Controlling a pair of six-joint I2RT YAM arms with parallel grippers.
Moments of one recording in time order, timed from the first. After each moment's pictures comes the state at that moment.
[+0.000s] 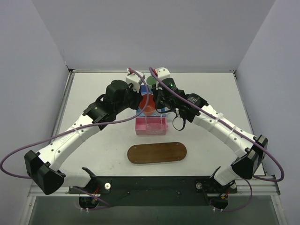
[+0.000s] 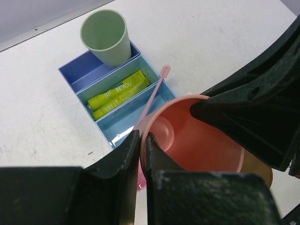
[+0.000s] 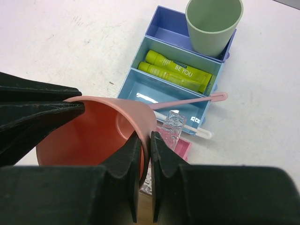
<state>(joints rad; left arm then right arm) -0.71 1.31 1.31 -0.38 -0.09 -0.12 0.82 1.51 1.52 -0.58 0.29 0.25</state>
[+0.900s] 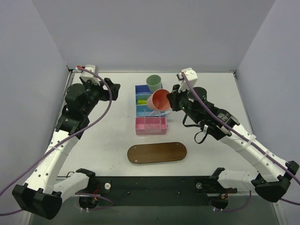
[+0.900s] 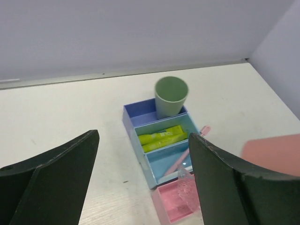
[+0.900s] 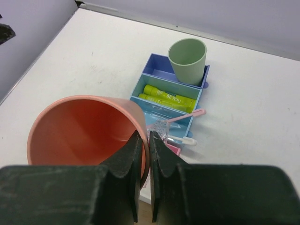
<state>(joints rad) -0.37 1.03 1.10 -0.12 0.06 -0.22 0.83 1.19 1.30 -0.41 0.34 0.23</state>
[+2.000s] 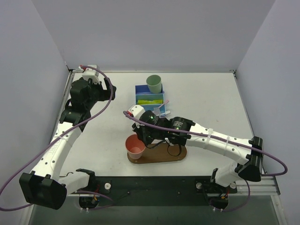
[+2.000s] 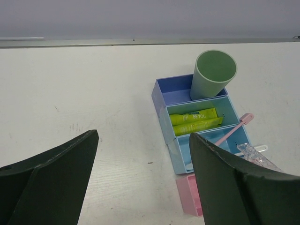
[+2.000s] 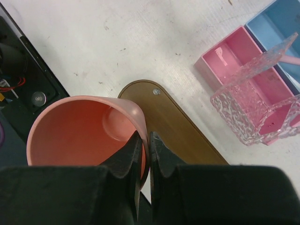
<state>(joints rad) -0.23 1.14 1.09 -0.18 0.03 -0.21 1.17 1.45 1.38 -0.68 0.14 0.21</state>
